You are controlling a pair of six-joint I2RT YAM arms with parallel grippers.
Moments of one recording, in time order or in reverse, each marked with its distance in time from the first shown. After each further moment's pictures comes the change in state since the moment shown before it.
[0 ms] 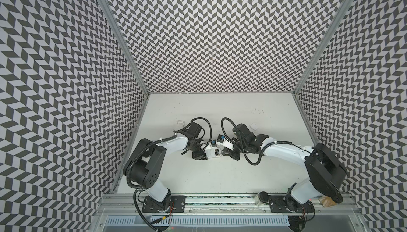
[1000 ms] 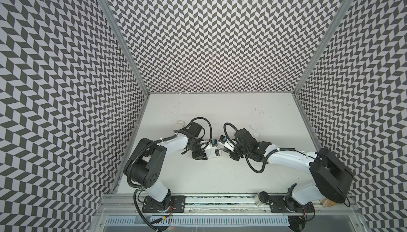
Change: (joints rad) left arm 0.000 0.007 0.010 -0.011 0.006 0.000; right arm 0.046 -0.077 -0.138 0.222 0.225 0.040
